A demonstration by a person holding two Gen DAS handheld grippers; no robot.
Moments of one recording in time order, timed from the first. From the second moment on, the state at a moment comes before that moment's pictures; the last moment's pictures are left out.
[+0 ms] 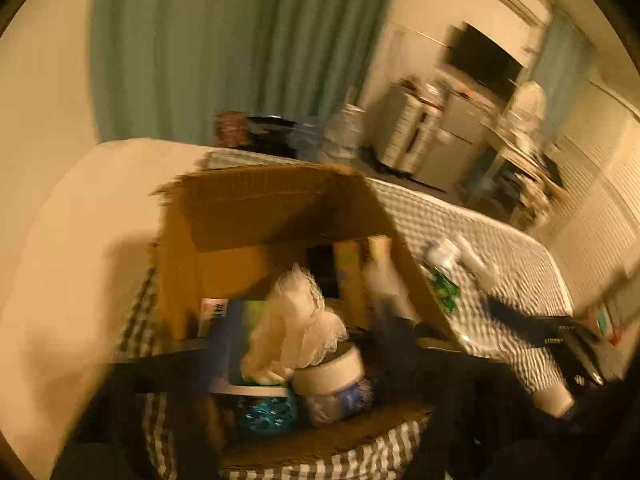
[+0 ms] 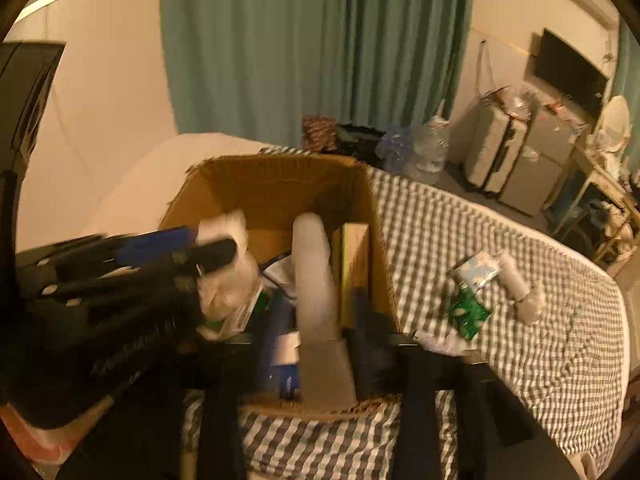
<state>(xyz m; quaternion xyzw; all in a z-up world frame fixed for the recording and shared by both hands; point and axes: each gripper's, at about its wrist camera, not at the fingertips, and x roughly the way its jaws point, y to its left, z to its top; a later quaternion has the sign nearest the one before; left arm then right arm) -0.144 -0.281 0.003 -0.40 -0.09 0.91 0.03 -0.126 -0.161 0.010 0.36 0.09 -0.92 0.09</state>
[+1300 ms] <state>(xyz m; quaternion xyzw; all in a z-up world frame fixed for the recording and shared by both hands) -0.102 -0.054 -0.012 -0.38 -0.04 0.92 0.07 -0.089 0.194 -0.050 0.30 -0.11 -0.94 -0.07</state>
